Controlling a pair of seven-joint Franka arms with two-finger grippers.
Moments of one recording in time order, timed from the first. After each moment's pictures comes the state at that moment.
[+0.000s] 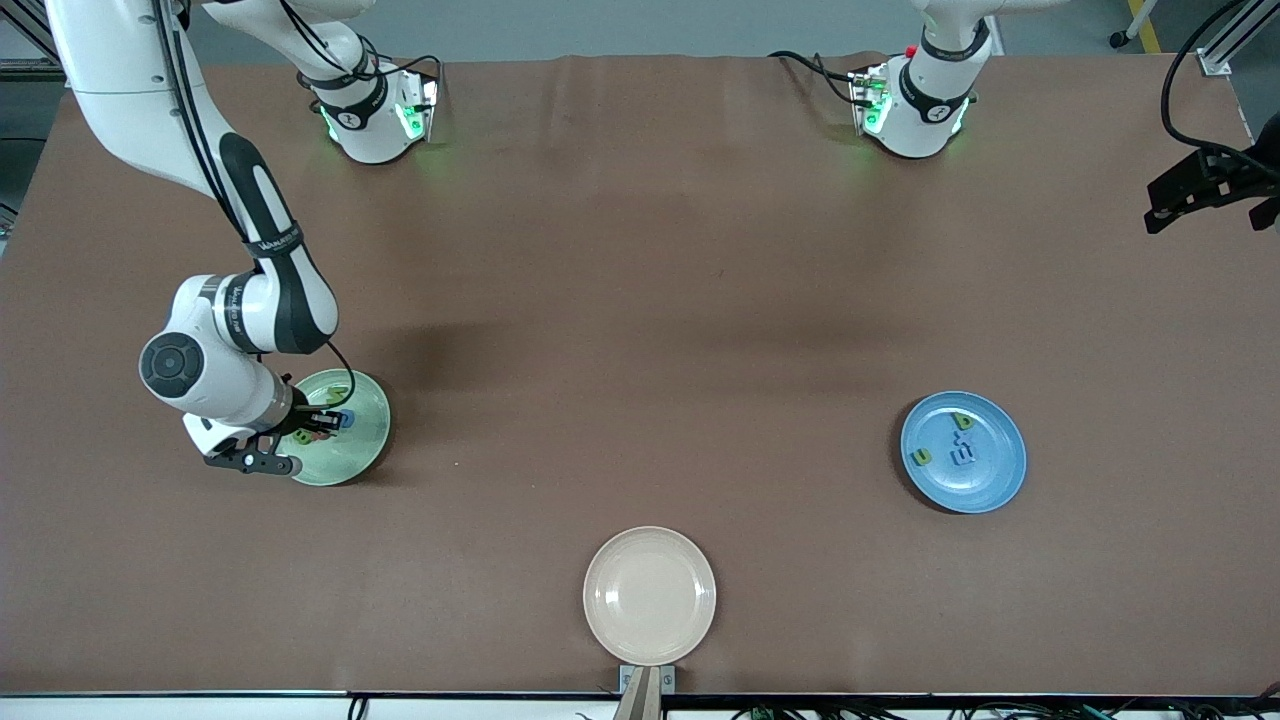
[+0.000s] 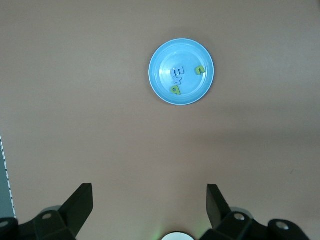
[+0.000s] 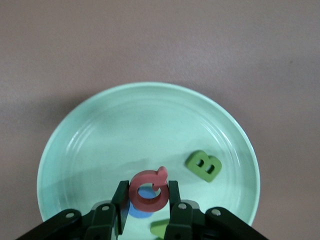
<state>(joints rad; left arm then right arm) 0.03 -0.03 -0.06 -1.47 0.07 1.42 0.01 0.13 0.53 -0.11 -1.91 0.03 2.41 0.13</state>
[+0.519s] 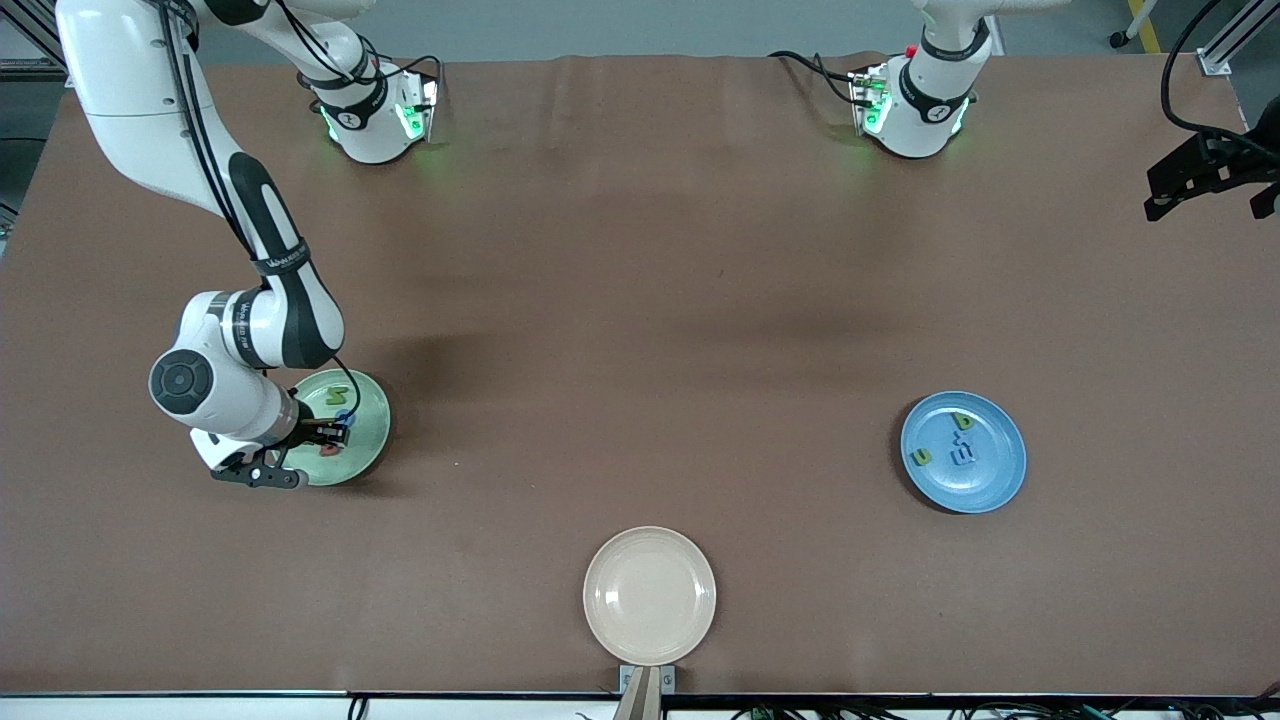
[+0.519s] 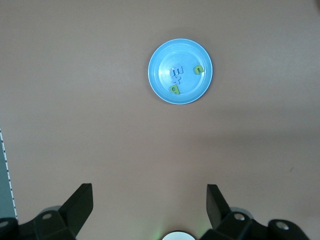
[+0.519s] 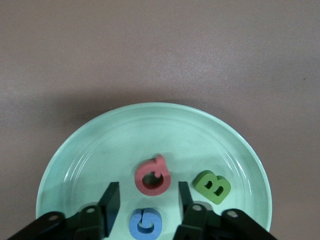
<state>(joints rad) 0.02 -0.05 -0.06 -1.48 0.07 1.42 0.02 0.13 0.58 -0.11 -1.86 0.03 2.41 0.13</state>
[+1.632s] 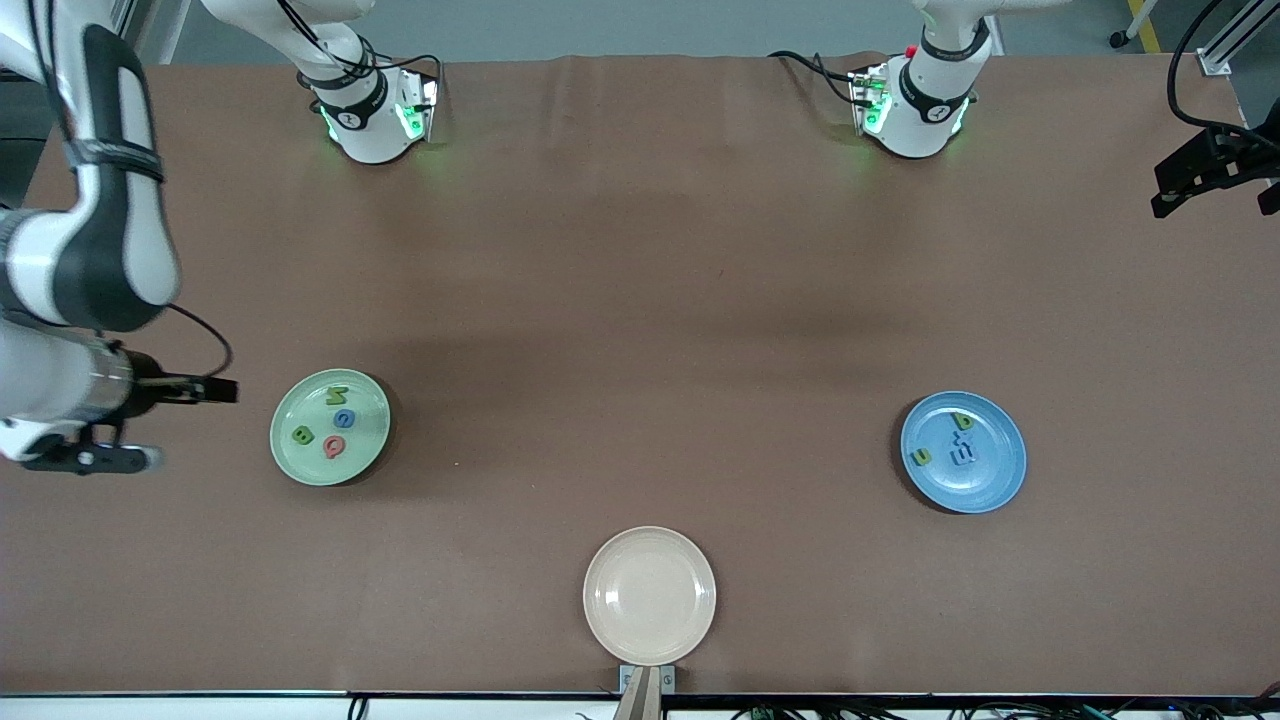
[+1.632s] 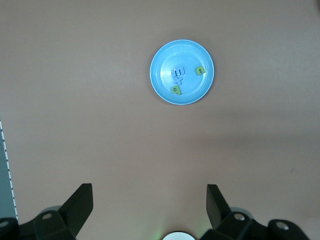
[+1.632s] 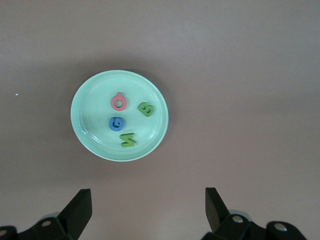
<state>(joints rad) 0.02 -0.05 -0.05 -1.48 0.07 1.42 0.02 0.03 0.41 -0.12 -1.39 -0.03 1.59 -0.03</state>
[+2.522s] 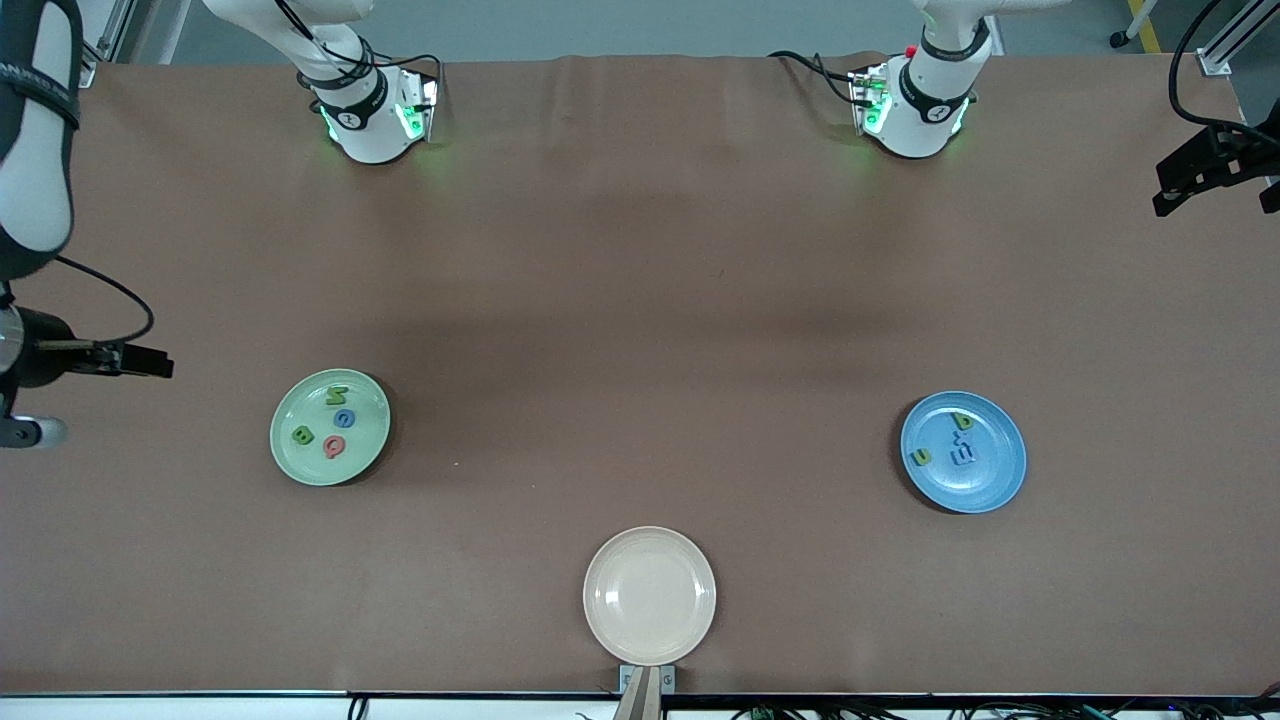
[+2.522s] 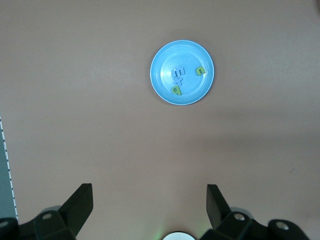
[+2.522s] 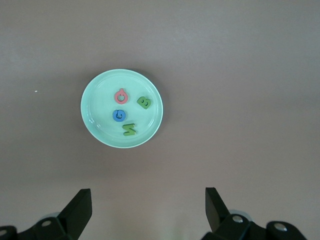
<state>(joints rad) 0.02 -0.06 -0.05 -1.48 0.07 1.42 0.02 0.00 0.35 -0.11 -1.28 -0.02 1.46 -0.04</state>
